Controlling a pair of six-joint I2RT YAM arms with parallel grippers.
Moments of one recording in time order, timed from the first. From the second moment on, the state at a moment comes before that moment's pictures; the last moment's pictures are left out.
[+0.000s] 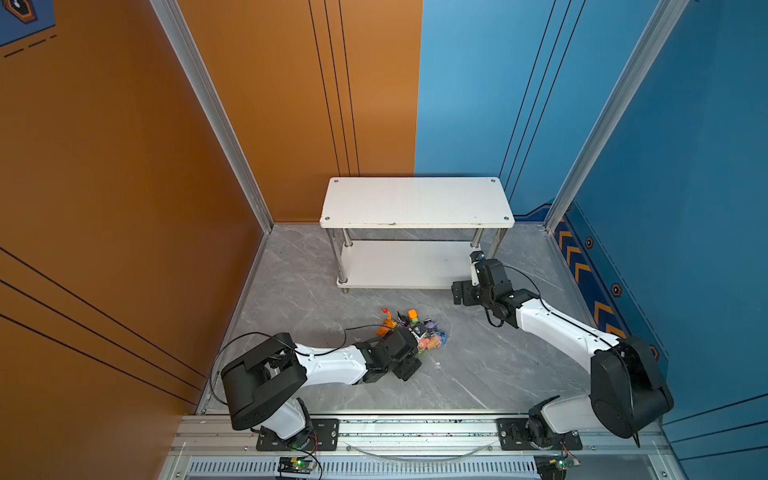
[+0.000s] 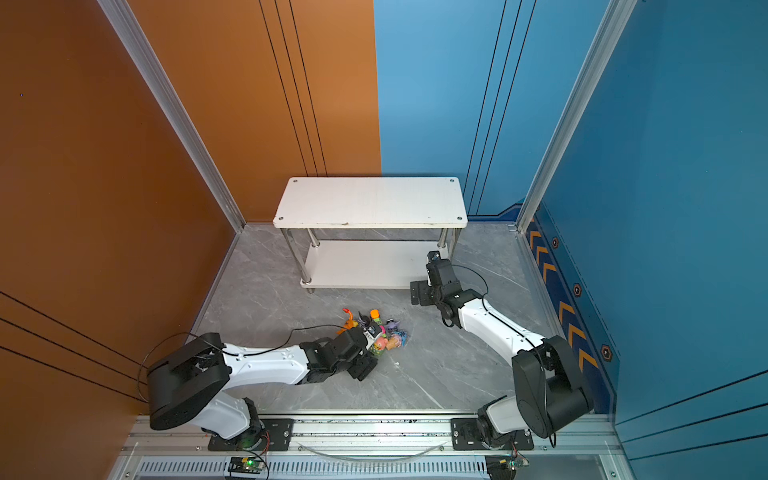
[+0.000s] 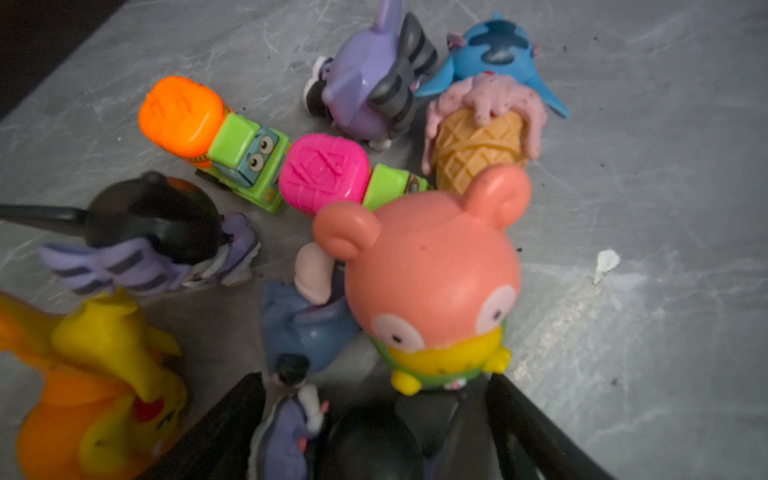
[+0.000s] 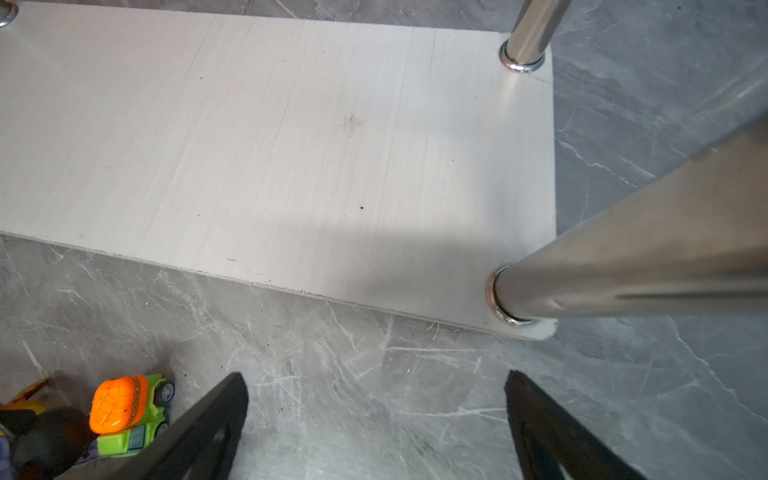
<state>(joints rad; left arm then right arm) -1.02 1.53 0.61 0.01 -0.22 -0.12 0.41 1.43 0.88 -0.23 0.12 0.23</state>
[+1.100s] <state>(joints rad) -0.90 1.42 0.54 0.00 -0.12 -0.12 0.41 1.41 0.84 -0.22 0.13 0.23</state>
